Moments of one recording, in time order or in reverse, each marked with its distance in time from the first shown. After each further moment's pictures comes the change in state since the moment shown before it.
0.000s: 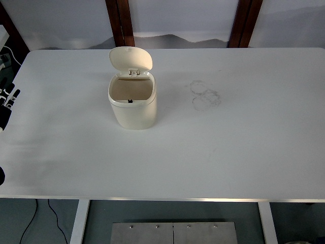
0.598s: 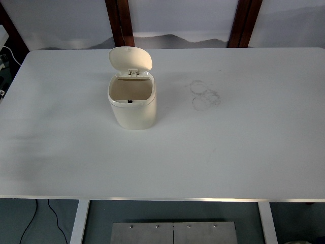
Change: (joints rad) left arm -0.024 0.071 0.025 -0.003 0.003 -0.002 0.006; right arm 0.000 0.000 0.000 0.000 0.000 0.000 0.000
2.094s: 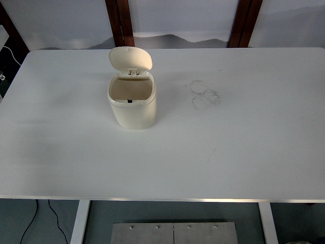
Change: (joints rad) left arm -0.152 0.085 0.178 -0.001 -0.001 0.010 0.045; right arm 0.000 0.000 0.000 0.000 0.000 0.000 0.000
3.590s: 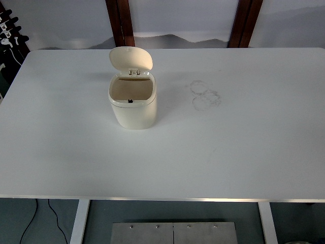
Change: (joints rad) left arm -0.373 0.111 0.456 -0.012 0.012 0.004 0.024; right arm 0.000 0.000 0.000 0.000 0.000 0.000 0.000
